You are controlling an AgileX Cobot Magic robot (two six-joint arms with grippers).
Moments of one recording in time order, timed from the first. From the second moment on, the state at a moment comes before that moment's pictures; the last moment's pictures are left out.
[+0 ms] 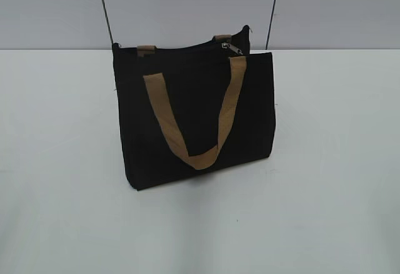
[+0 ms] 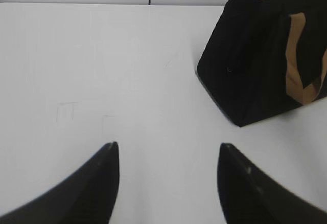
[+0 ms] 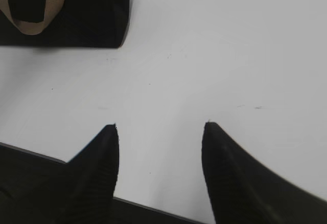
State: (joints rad) left arm -0.01 -0.01 -0.53 -0.21 1.07 0.20; right arm 0.15 -0.01 -0.49 0.11 1.10 -0.17
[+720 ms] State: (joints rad) left arm -0.01 -0.01 -0.53 -0.21 1.07 0.20; right arm -0.02 -0.01 -0.49 0.11 1.10 -0.17
